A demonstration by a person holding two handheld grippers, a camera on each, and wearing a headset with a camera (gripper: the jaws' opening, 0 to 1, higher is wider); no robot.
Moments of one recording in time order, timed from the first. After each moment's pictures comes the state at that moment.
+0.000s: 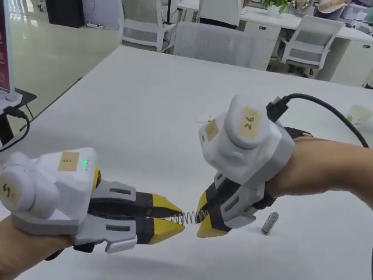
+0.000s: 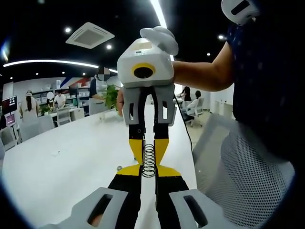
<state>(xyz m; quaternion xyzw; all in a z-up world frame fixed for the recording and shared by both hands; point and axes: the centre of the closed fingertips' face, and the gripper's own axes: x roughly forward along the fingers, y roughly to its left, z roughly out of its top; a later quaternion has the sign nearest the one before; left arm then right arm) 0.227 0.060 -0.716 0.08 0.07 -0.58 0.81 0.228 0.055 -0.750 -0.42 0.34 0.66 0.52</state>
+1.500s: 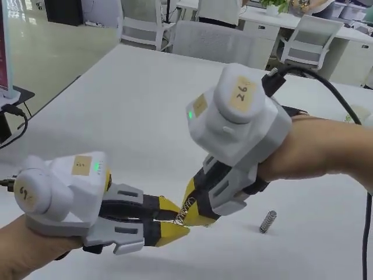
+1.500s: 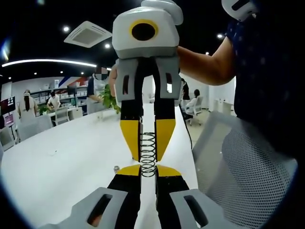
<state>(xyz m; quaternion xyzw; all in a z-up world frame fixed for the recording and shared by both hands) 0.227 0.051 -0.726 0.09 0.08 -0.58 0.80 0.219 0.075 -0.721 -0.42 0.32 0.67 0.52</state>
